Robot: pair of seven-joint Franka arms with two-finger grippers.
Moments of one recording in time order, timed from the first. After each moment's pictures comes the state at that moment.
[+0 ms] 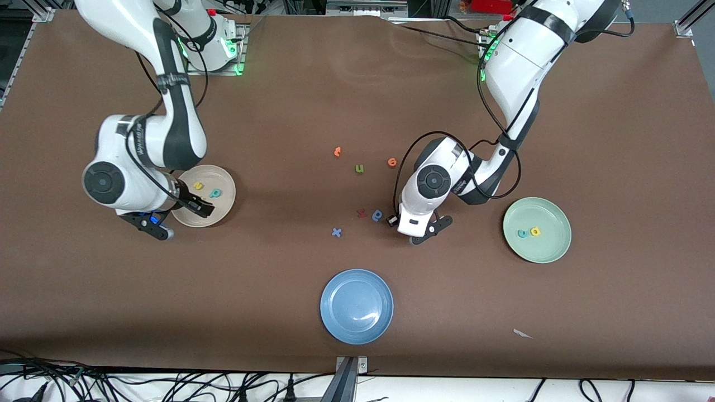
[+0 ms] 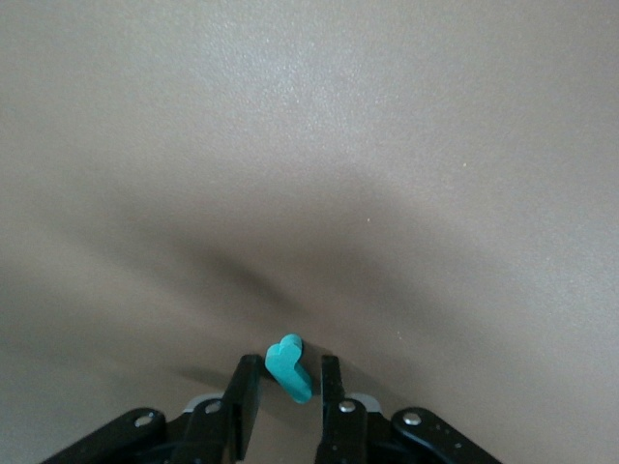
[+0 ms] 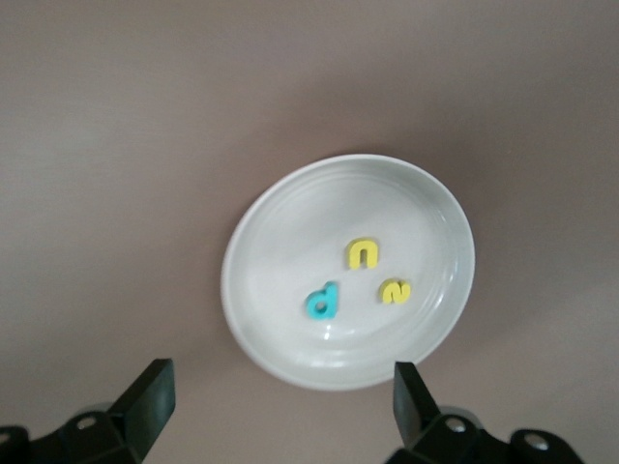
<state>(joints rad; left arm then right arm) -0.35 0.81 -0.25 -1.56 0.09 2.34 -1.17 0.69 0.48 -0.60 -1.68 0.27 1.84 0.49</state>
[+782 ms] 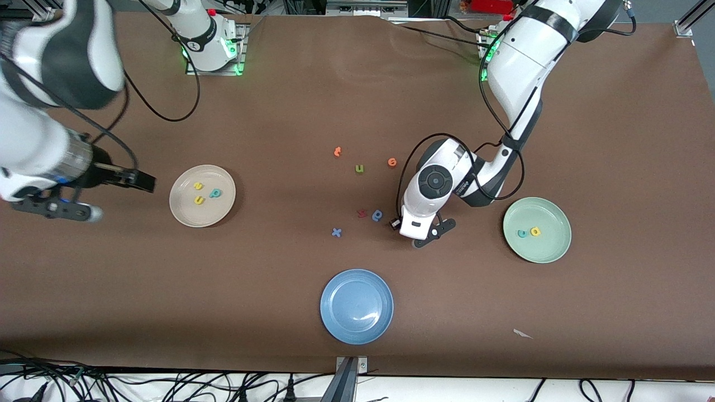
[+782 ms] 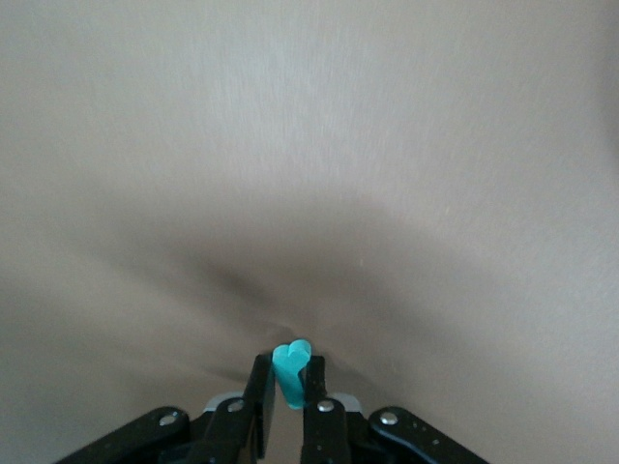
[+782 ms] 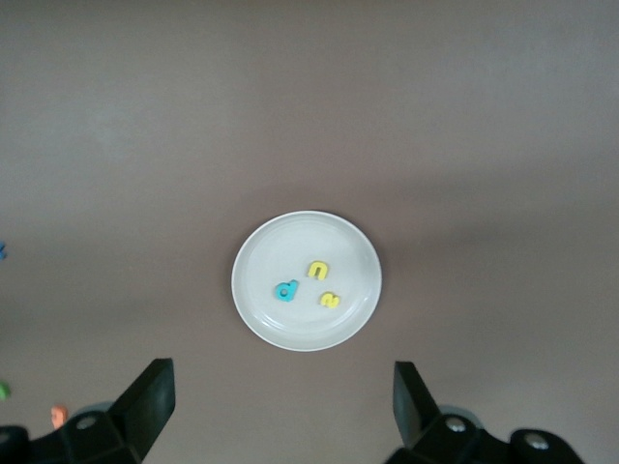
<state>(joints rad) -0.33 0.80 -0.24 -1.53 0.15 2.31 -1.15 0.43 0.31 -0.42 -1.38 0.11 1.57 0.14</state>
